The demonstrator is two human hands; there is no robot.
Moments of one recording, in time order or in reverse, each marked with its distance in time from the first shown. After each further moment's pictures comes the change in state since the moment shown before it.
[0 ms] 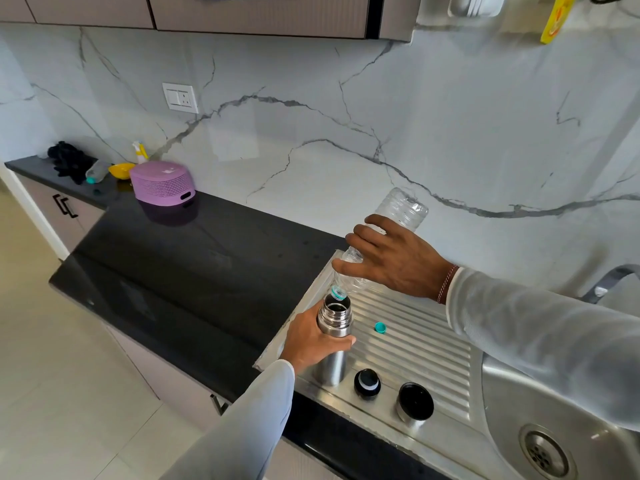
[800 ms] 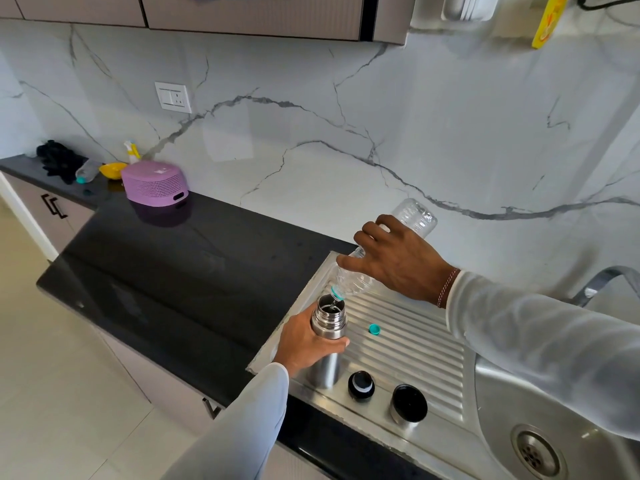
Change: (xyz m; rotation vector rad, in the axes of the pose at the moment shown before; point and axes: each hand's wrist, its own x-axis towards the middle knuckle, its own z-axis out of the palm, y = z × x) left_hand -0.001 0.000 0.001 0.037 0.040 0.007; right_hand -0.004 0.004 -0.006 0.014 -0.161 0.101
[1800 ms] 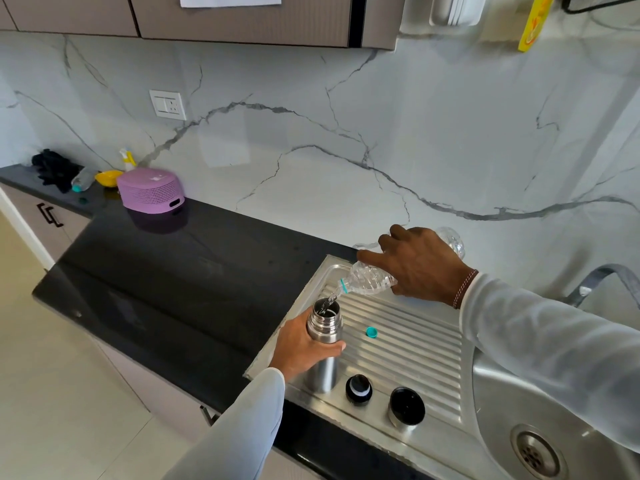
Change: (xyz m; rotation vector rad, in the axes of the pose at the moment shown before) left_hand -0.001 0.001 0.000 -0.015 -0.017 0.007; right_hand -0.025 0.012 0.005 0.157 -0.187 0.155
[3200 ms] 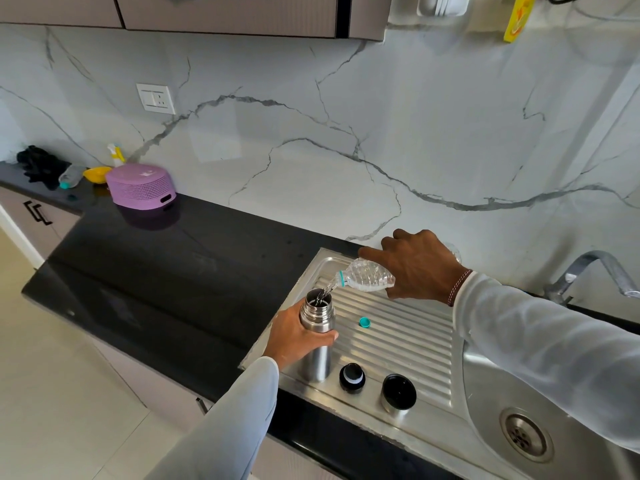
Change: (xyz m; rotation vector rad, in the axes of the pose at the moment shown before) left_hand -0.001 0.003 -0.001 0.018 0.006 0.001; right_hand -0.019 -0.008 -0.001 0.118 -0.078 0.093
